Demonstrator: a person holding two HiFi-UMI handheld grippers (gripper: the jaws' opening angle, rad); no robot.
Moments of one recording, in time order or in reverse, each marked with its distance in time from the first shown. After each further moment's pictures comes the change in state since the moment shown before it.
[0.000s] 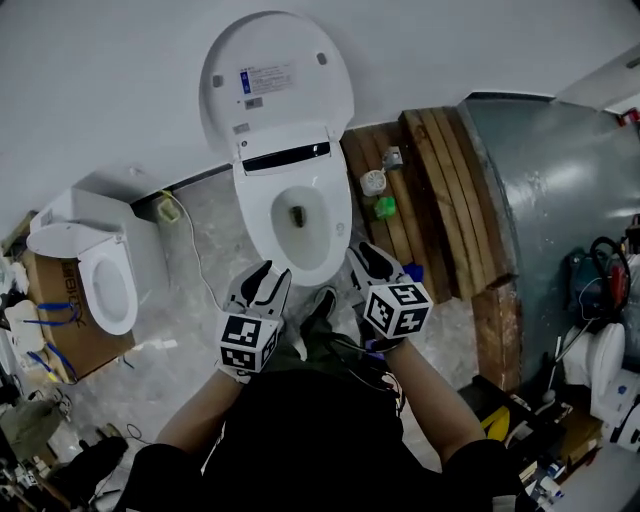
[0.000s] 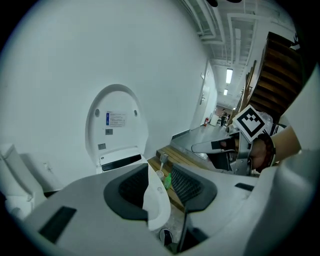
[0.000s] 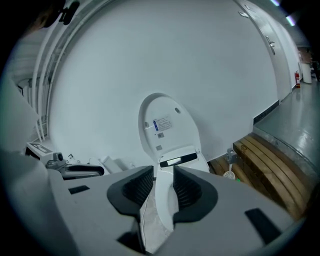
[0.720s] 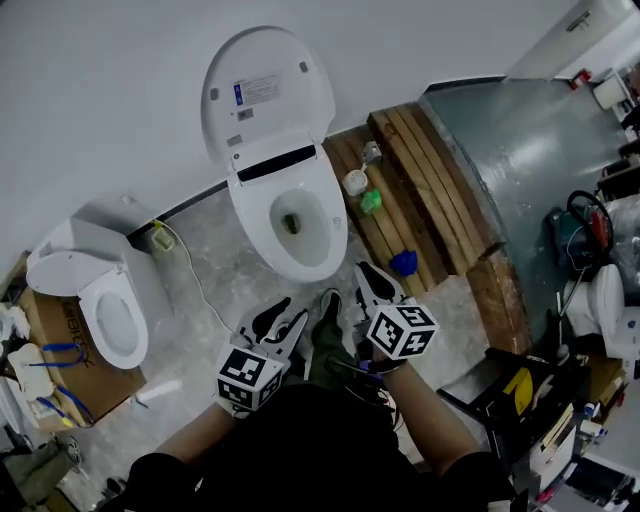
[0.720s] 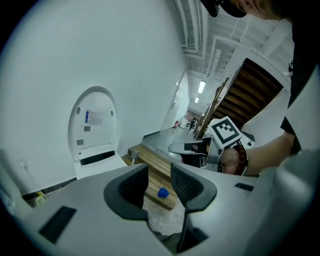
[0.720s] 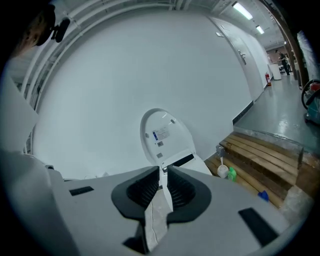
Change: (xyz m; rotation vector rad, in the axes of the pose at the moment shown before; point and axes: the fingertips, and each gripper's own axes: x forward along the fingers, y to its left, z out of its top) left arm -0.136 -0.039 -0.025 0.036 0.008 -0.357; right arm -0.076 0.101 -0.038 0.158 -0.182 -0.153
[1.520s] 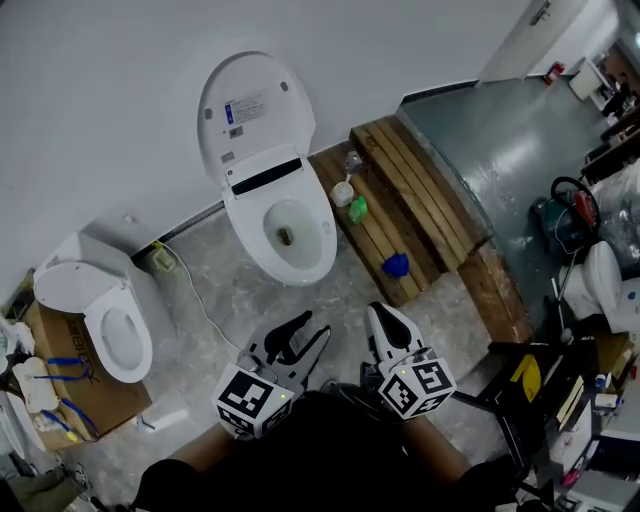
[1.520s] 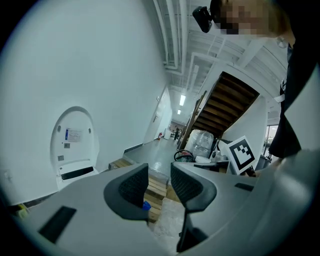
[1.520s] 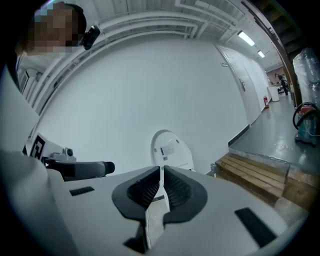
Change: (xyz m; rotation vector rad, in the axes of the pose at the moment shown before) left arm -0.080 -0.121 0.046 0.070 -0.149 -0.180; right arm -0.173 0.078 0.000 -0.113 -0.192 -0.024
